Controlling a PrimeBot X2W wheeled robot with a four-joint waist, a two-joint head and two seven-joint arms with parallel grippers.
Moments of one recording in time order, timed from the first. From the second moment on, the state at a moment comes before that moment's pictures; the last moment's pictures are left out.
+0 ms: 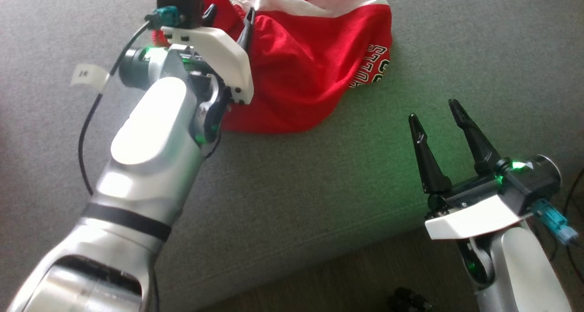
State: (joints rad) left arm -0.90 0.04 -0.54 0.72 -0.49 0.09 0.07; right arm -0.16 -0.05 0.06 0.02 0.09 0.13 -0.26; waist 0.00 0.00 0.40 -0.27
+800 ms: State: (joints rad) left arm -1.03 0.04 -0.47 0.95 -0.64 -0.05 0.07; right arm -0.17 -0.05 0.07 0.01 0.11 0.13 -0.26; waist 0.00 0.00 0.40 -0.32
